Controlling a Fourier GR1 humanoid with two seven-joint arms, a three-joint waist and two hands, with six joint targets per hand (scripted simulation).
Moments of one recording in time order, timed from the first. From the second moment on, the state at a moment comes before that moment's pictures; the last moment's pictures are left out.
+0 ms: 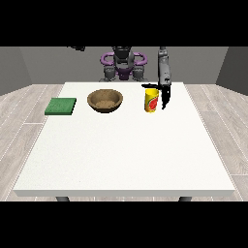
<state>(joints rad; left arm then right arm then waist) -0.45 0.20 0.30 -0.78 0.09 -0.10 -0.73 -0.34 -0.20 0.00 -2.04 -0.21 -0.03 0.30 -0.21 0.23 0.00</state>
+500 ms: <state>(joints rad) -0.50 0.25 0.33 -0.61 0.05 -0.02 -0.88 -0.31 -0.26 -0.10 -2.15 -0.30 0.03 0.32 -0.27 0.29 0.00</state>
